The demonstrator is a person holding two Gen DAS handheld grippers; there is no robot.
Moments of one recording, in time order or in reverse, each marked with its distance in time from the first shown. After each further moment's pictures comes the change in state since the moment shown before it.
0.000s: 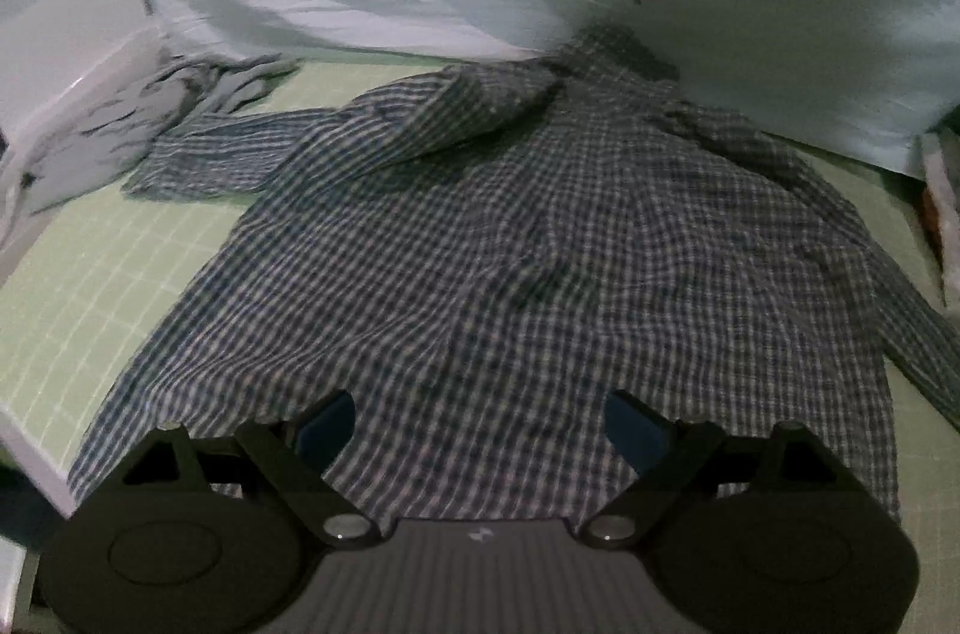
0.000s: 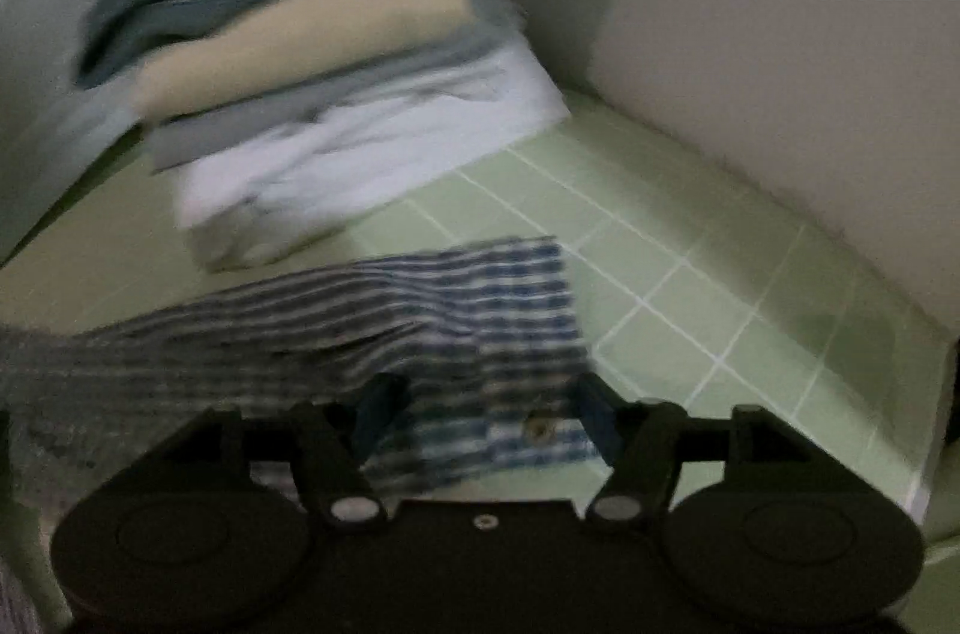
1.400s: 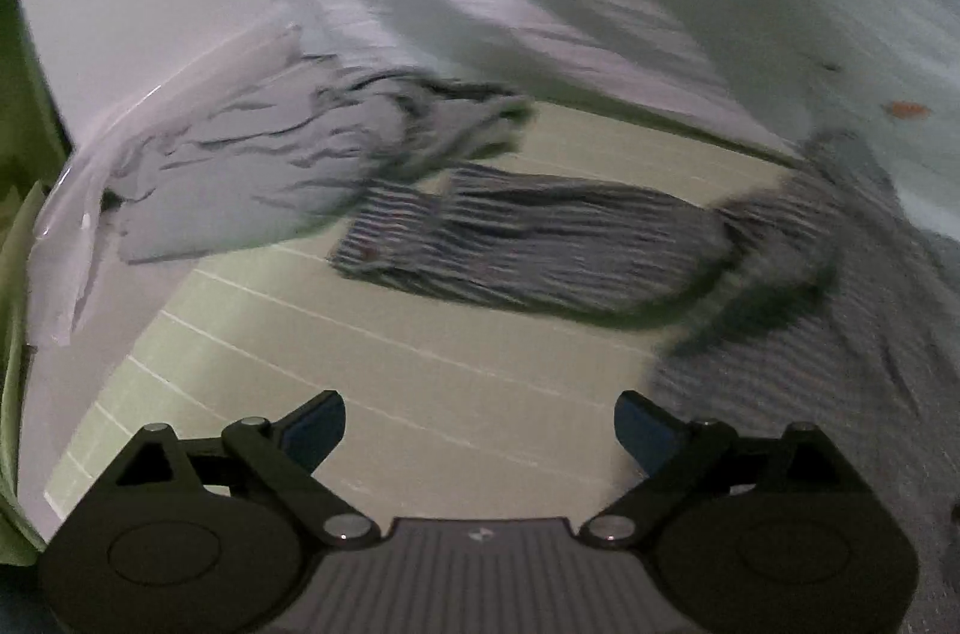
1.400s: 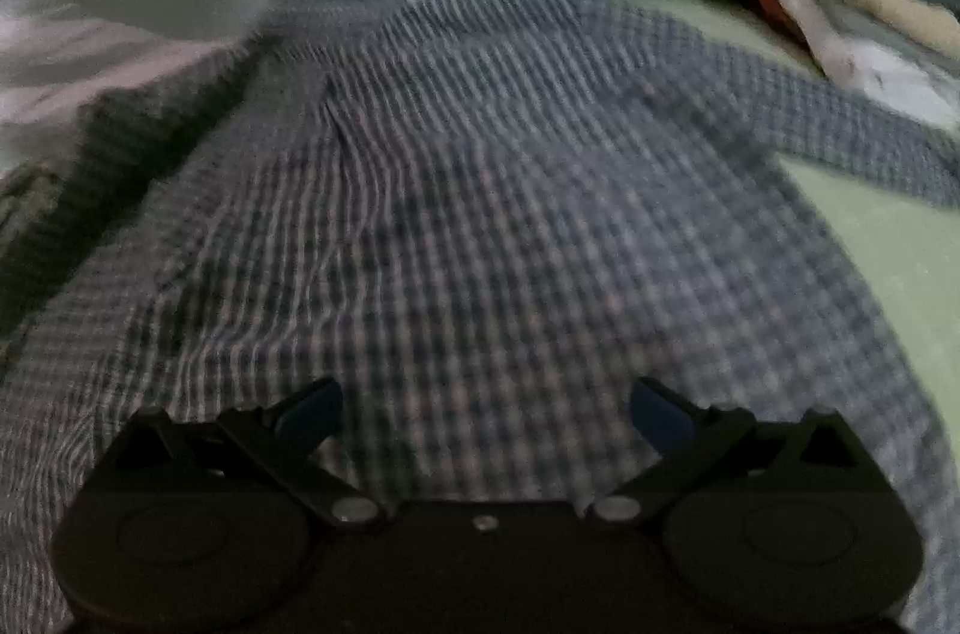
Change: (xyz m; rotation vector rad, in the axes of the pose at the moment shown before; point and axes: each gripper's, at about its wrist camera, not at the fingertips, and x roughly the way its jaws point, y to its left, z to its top) left arm 0.099 0.312 0.099 -0.068 -0.035 0.030; right arm -0.141 0.306 -0.258 -0.419 0.018 0.282
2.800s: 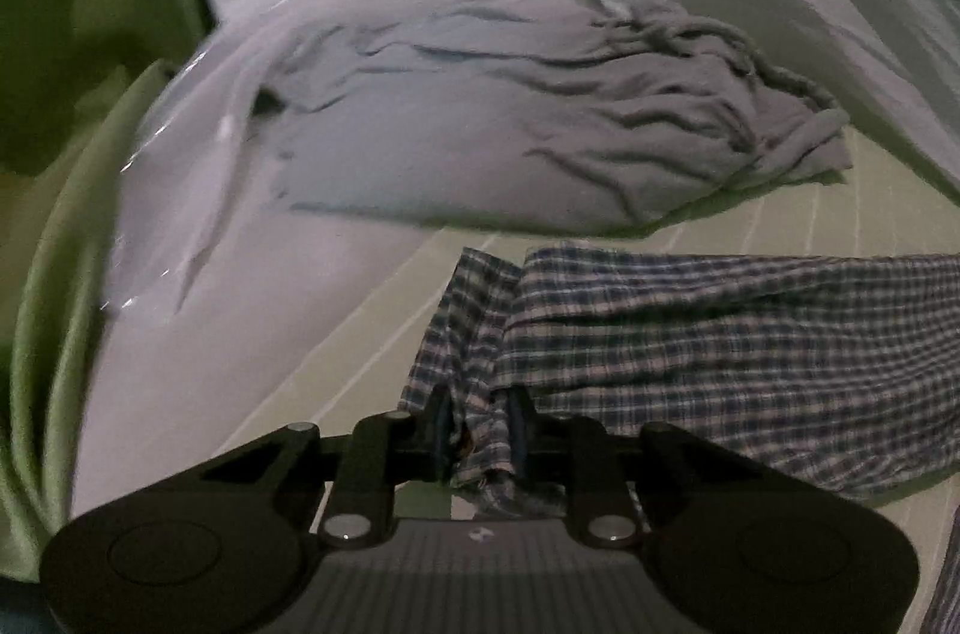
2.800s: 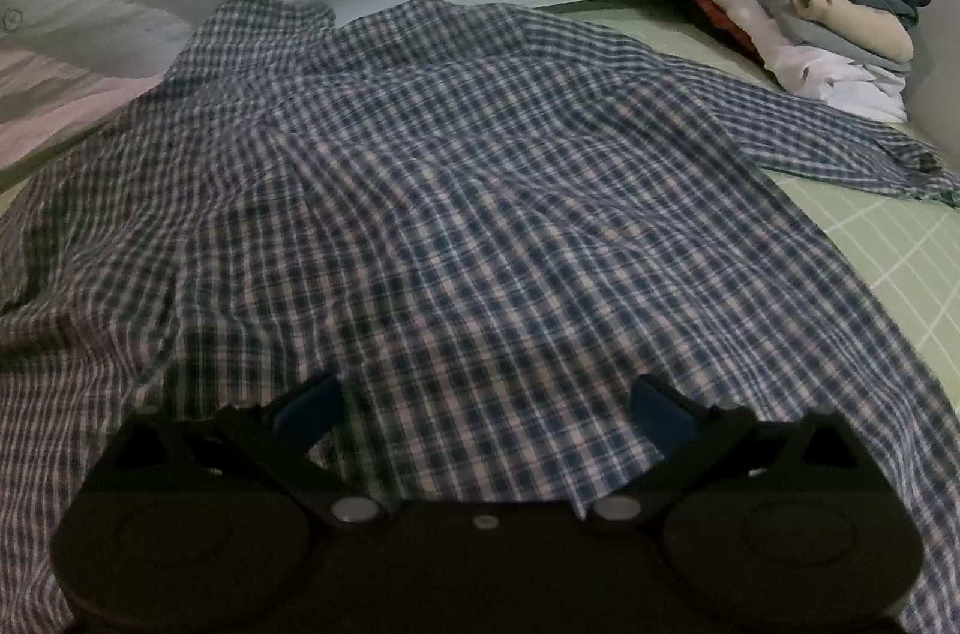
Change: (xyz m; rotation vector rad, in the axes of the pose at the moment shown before) left arm 0.088 0.139 0.021 -0.197 0.108 0.223; right arm 0.018 0.034 0.008 0.094 -0.055 -0.124
